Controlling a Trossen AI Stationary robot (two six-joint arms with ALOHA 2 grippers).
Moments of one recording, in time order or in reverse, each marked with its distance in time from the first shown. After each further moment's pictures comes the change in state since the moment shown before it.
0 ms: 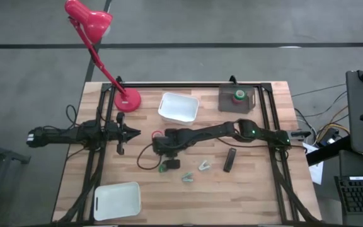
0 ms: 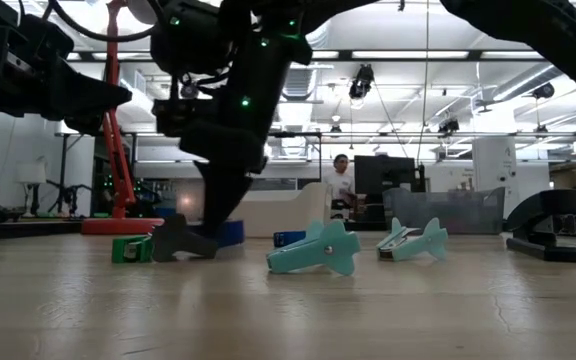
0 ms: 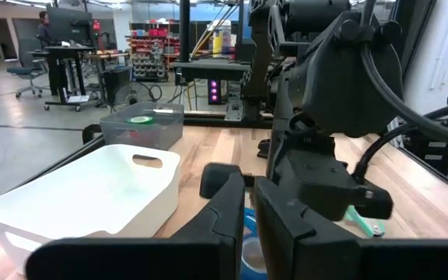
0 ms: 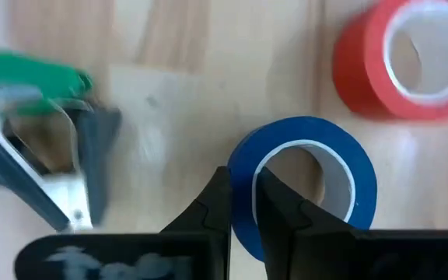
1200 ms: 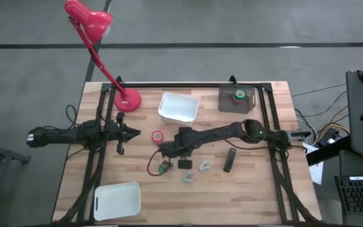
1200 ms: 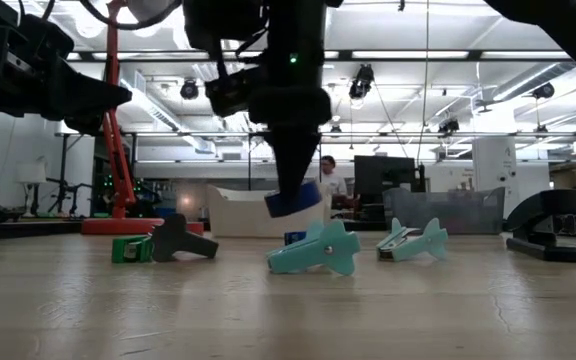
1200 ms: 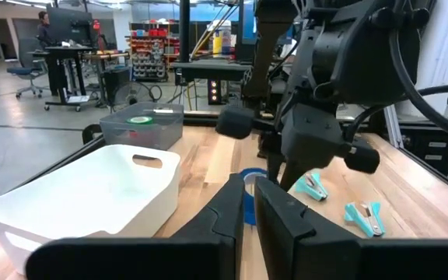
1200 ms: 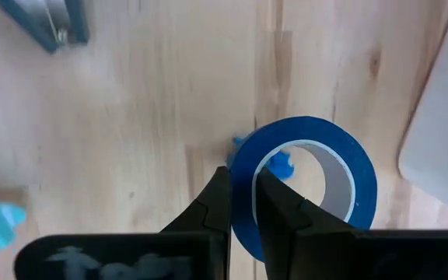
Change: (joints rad) left arm 0.000 0.000 0.000 0.001 0.000 0.000; right arm 0.056 -0.098 -0.003 -0.369 0.109 0.172
